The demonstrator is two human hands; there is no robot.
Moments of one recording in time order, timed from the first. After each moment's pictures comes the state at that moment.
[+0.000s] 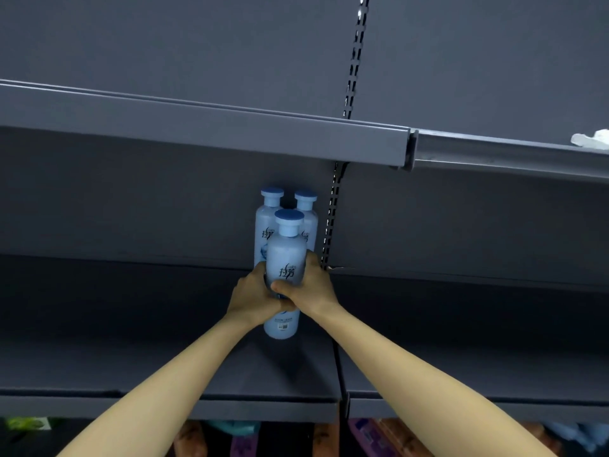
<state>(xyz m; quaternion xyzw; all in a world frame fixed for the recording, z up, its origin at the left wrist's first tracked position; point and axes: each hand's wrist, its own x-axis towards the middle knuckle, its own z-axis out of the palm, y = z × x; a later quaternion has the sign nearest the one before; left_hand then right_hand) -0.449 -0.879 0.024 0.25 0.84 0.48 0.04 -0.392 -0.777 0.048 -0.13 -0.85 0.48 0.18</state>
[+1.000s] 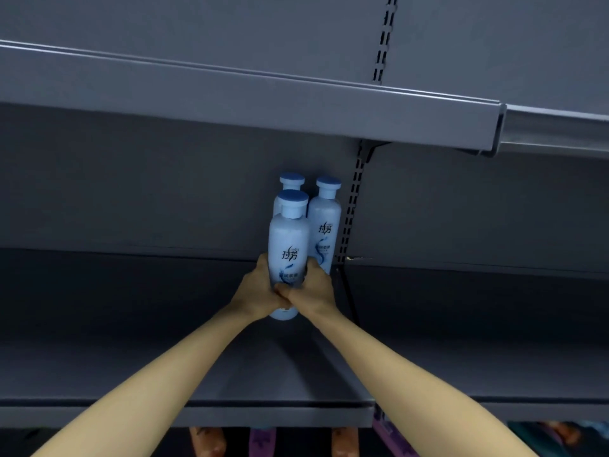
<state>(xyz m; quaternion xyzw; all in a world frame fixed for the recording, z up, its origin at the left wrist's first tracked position) -0.492 -0.900 0.007 0.28 0.83 0.47 0.12 -0.436 -0.797 0.010 -0.17 -0.83 0.50 0.19</state>
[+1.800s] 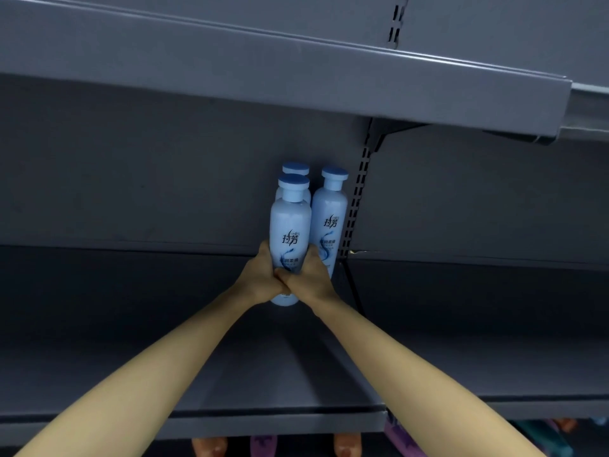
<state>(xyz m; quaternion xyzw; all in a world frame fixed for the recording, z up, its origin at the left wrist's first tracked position) -0.525 -0.890 0.005 0.29 0.82 0.48 0.15 -0.473 -0.790 -0.005 -0.16 -0.81 0.53 0.19</state>
